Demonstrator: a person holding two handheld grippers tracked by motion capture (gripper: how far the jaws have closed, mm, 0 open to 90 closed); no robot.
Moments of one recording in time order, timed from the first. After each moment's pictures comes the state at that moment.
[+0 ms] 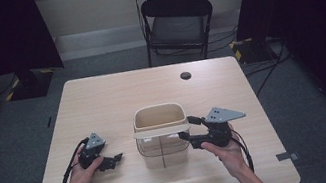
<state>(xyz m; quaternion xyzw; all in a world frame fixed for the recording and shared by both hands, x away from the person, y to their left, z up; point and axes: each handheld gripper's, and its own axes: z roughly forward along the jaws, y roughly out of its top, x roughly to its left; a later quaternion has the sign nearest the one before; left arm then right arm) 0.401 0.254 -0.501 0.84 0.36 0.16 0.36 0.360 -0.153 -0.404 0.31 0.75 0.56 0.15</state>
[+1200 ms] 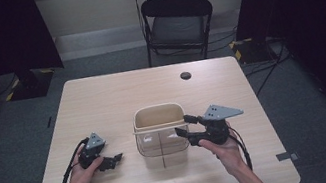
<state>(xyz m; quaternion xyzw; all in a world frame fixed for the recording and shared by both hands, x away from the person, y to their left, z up) 0.401 0.253 -0.501 0.84 0.36 0.16 0.36 0.365 -0.148 -0.398 0.31 0.75 0.57 0.15</state>
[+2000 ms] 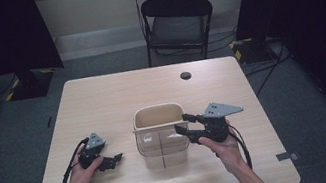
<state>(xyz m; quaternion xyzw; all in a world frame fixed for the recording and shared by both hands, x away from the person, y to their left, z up) 0.401 0.253 -0.501 0.84 0.36 0.16 0.36 0.368 -0.148 -0.394 0.31 0.75 0.57 0.14</state>
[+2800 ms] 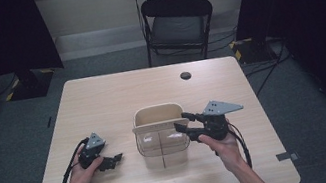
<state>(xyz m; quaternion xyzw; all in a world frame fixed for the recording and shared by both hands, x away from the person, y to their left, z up) 0.401 0.254 -0.501 0.84 0.36 0.16 0.36 0.373 -0.148 -0.392 0.31 0.75 0.58 0.13</state>
